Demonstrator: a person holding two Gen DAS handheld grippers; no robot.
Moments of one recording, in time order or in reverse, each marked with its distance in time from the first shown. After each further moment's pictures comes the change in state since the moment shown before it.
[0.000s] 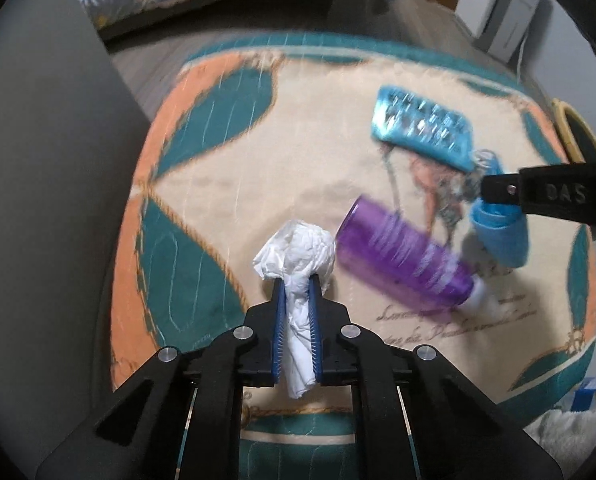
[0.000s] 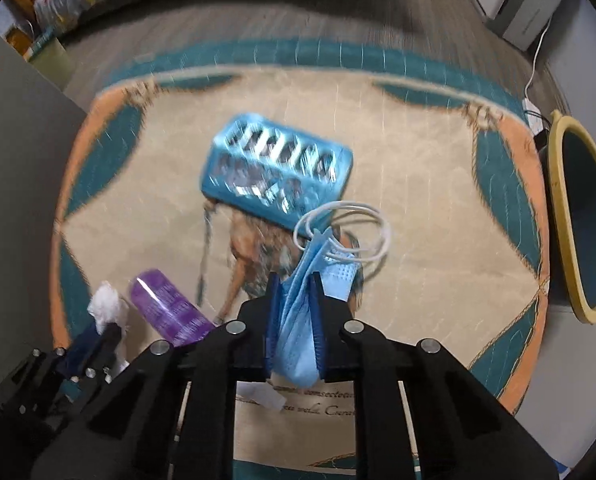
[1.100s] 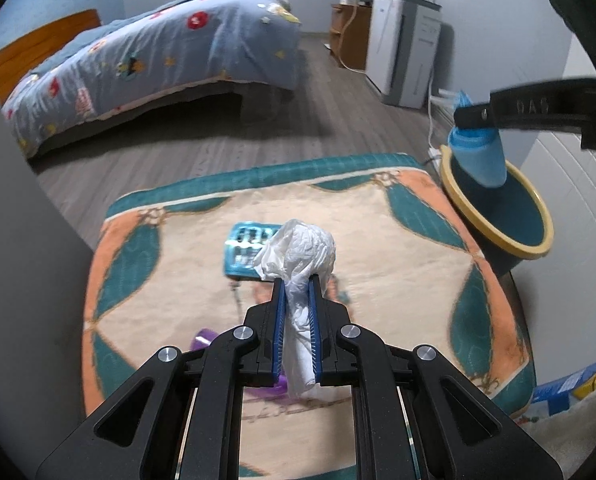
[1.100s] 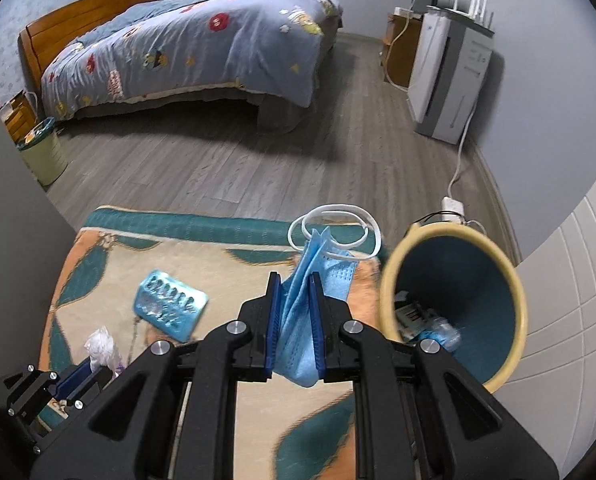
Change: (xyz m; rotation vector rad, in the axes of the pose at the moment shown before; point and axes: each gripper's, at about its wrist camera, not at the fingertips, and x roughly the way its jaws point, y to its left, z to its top) left arm -0.069 -0.102 0.027 0.198 -0.288 -0.143; right arm -0.133 -0.131 0.007 0.014 -0.447 -0.109
